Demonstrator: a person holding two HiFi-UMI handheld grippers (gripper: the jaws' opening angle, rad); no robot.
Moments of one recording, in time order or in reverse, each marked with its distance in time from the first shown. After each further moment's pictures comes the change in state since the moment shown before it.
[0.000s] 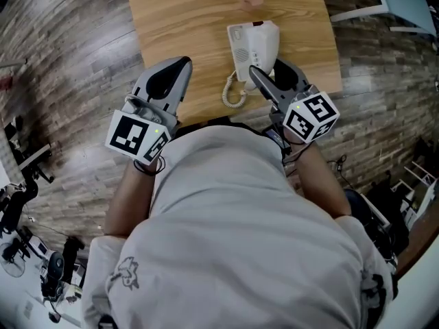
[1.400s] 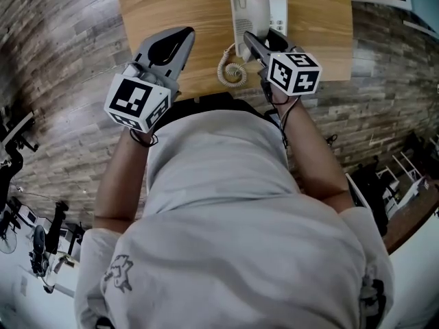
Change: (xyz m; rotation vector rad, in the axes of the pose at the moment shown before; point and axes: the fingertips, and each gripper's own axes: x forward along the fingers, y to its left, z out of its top) left arm 0.044 0.030 -0.110 -0.083 0.162 0.036; right arm 0.070 -0.094 -0.135 0.139 0.340 -0.176
